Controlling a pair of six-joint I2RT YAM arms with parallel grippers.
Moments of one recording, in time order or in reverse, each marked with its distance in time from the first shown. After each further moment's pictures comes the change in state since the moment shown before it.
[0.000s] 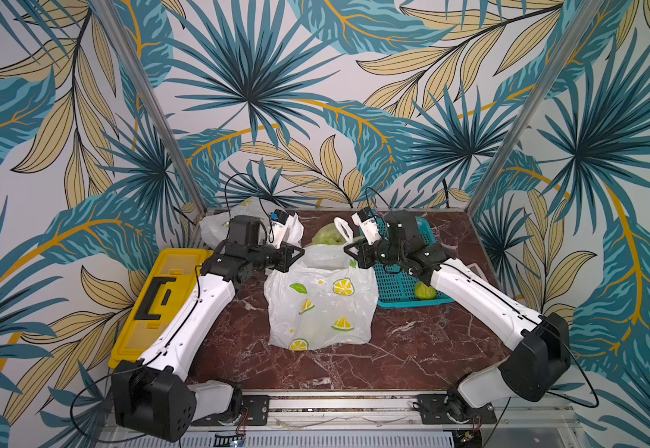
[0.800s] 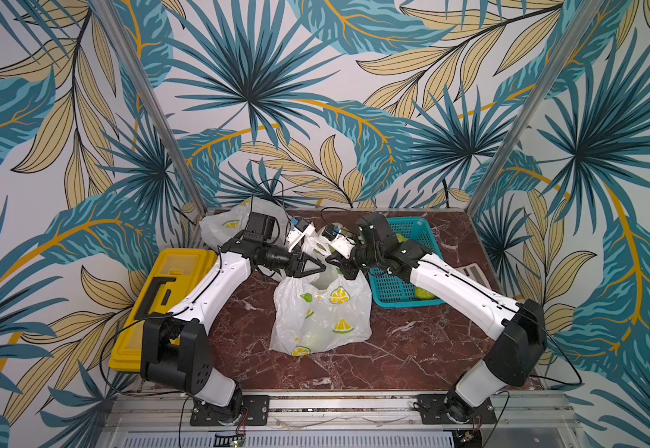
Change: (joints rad) left arm -0.006 0.193 0.092 -0.122 0.431 0.257; right arm 0.117 0.124 0.145 -0.132 0.045 -0.442
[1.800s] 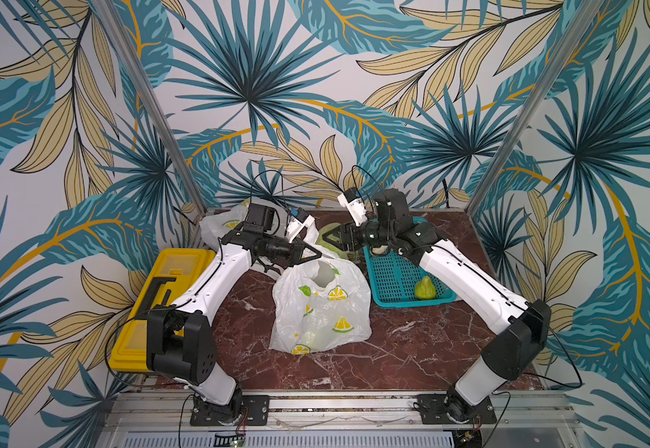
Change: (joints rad) left arm 0.010 0.060 0.096 -0.006 -0.127 0.006; right arm -0.097 0.060 0.226 0.044 -0.193 0.705
